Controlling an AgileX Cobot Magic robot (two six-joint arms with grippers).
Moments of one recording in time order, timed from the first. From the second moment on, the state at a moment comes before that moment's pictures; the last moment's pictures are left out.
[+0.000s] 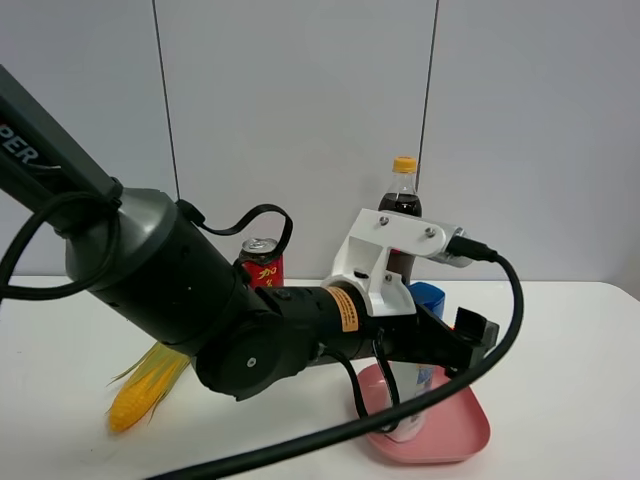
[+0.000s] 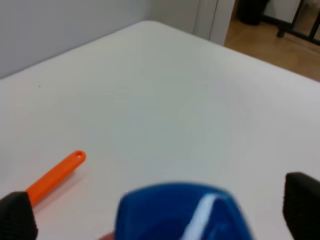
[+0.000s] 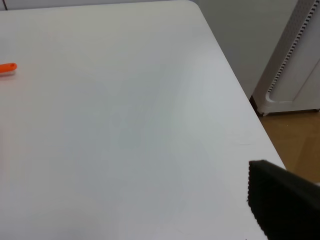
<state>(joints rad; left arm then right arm) -0.88 2.12 -1.06 0.08 -0.77 -0.19 -0.07 0.00 -0.50 0.00 1.05 -0.05</state>
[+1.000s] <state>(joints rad) -0.54 1.61 -1.06 0.10 -0.12 -0.10 -0.07 0.00 -0.50 0.00 1.05 -0.05</state>
